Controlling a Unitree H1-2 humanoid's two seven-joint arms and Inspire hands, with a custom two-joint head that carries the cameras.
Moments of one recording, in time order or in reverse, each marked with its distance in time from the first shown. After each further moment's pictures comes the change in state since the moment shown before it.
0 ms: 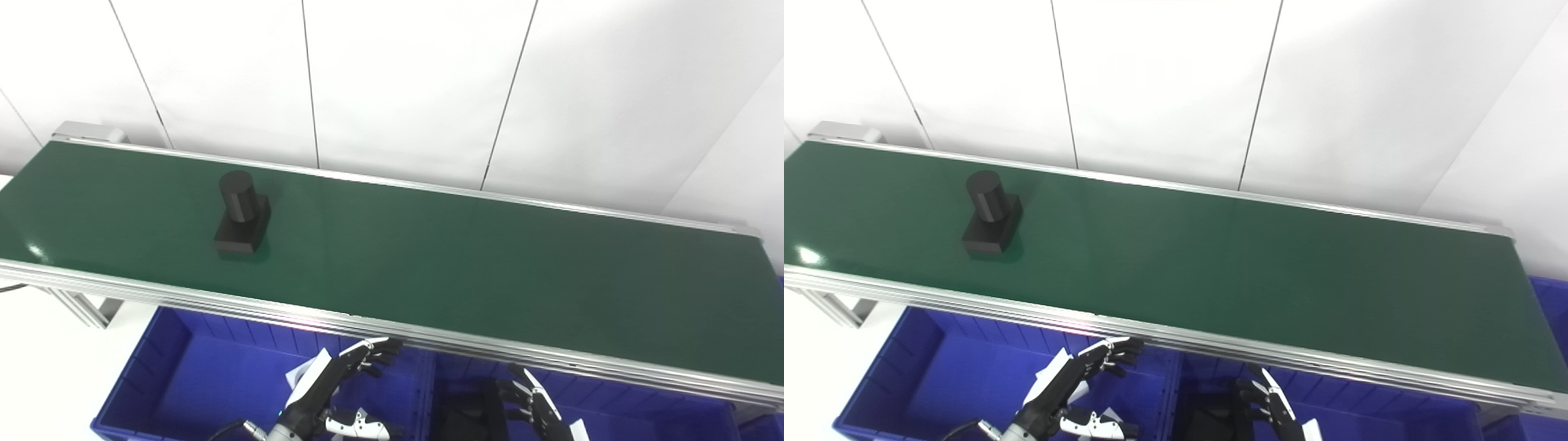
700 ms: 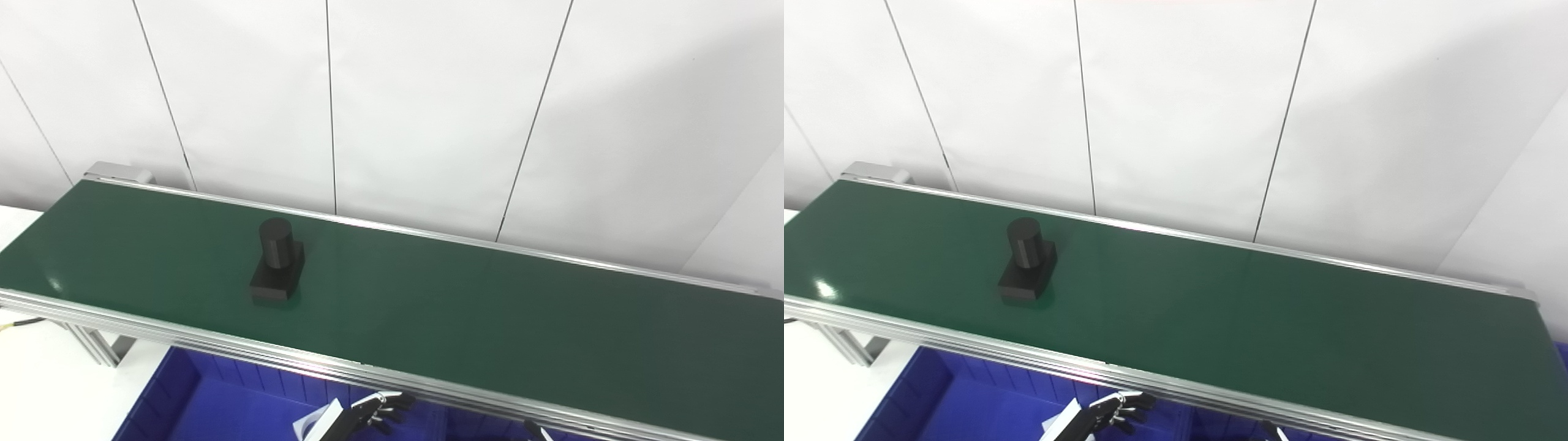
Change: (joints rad) left arm -0.030 0.026 -0.065 0.033 -0.017 0.000 0.078; right arm -0.004 0.003 -0.002 0.014 0.009 -0.016 -0.001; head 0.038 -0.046
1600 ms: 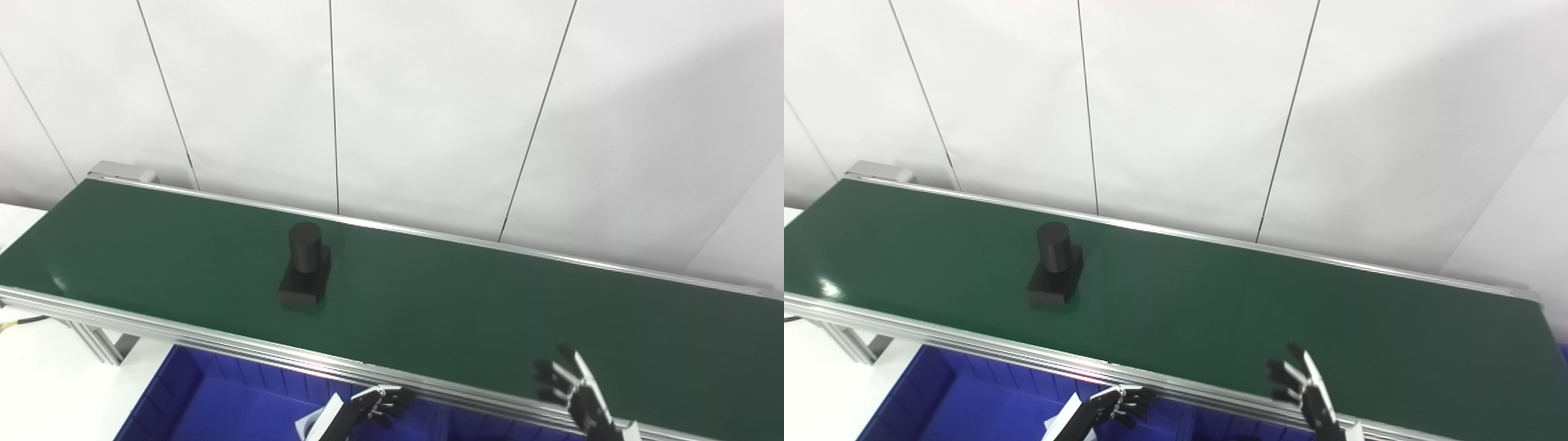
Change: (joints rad) left arm -0.031 -0.025 -0.031 0.040 -0.012 0.000 0.100; right arm -0.140 0.023 -0.031 -0.218 0.011 -0.018 0.014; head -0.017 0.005
